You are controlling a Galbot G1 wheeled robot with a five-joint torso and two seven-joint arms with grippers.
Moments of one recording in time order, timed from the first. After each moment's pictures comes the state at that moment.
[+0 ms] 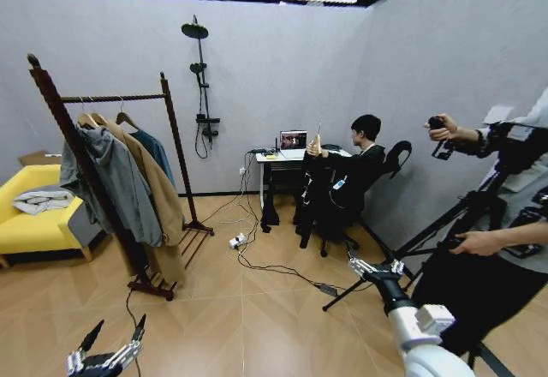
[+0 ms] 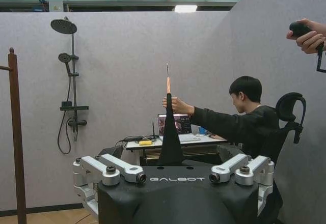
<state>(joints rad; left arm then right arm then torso) 1.94 -1.35 -0.90 -2.27 -0.51 -0.14 0.13 -1.55 1.04 0.68 2.28 0.56 -0.02 0.31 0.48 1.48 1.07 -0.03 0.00</state>
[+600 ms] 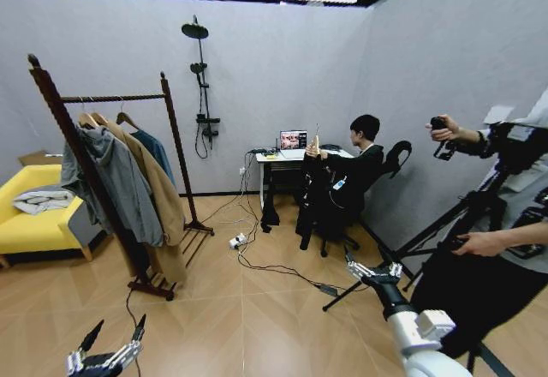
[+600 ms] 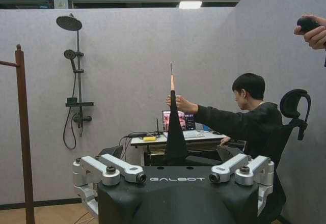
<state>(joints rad) 1.94 -1.35 -0.90 -2.27 -0.51 -0.14 0.13 -1.59 1.07 0.69 2.30 0.53 -0.02 0.27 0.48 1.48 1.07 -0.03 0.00</state>
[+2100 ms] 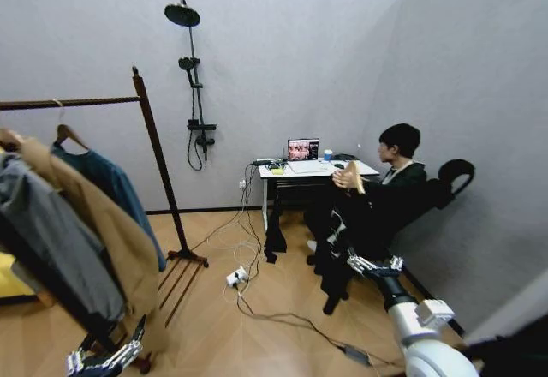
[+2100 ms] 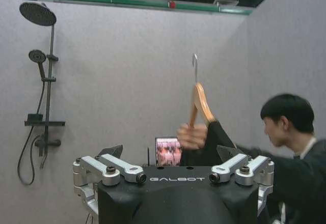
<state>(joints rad) 1.94 -1.35 -0.90 -2.27 -0.51 -0.14 0.13 -1.51 1.04 0.69 2.36 0.49 -0.07 0.36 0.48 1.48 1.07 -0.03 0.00</state>
